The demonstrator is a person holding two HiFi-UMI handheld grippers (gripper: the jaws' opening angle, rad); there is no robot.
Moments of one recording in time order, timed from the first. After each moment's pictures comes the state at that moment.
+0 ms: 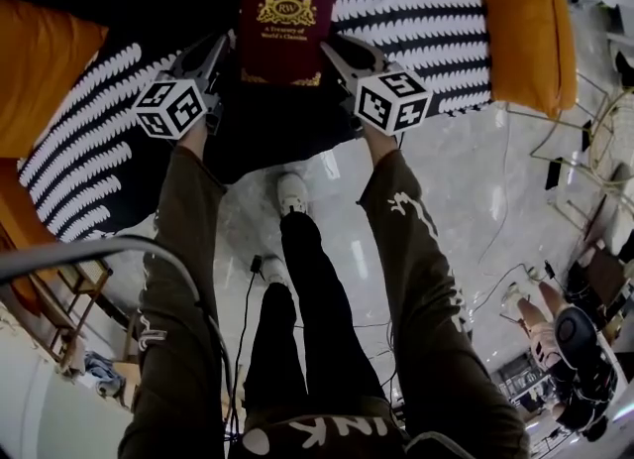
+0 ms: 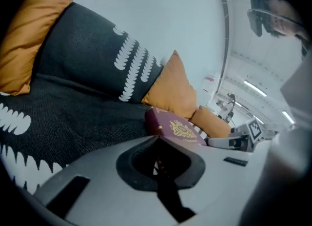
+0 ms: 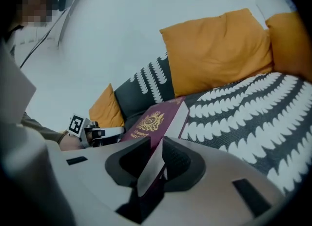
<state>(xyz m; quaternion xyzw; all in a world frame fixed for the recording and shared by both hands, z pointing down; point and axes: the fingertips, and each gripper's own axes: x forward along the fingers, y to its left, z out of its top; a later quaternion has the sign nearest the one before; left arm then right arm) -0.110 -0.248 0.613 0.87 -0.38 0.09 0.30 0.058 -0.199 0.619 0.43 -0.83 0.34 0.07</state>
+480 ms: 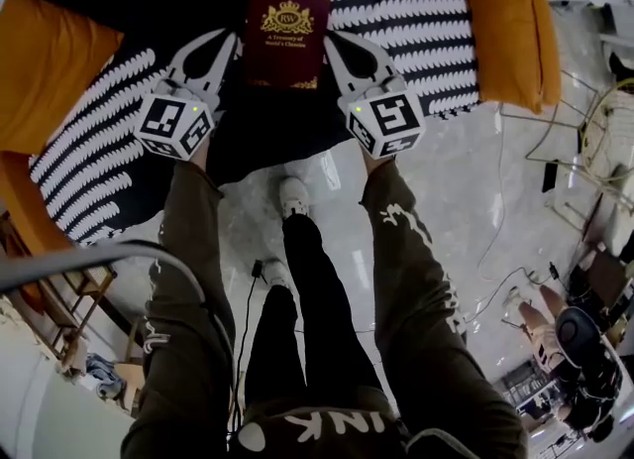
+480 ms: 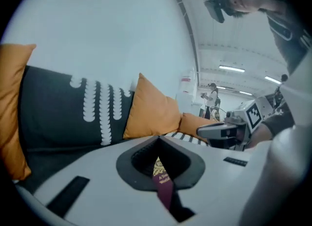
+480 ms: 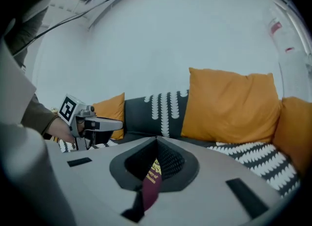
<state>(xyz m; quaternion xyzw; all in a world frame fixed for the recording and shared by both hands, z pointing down) -0.079 -0.237 0.485 0.93 -0.35 0.09 0.12 0.053 -0.202 0.498 0.47 -0.87 0.13 0.09</state>
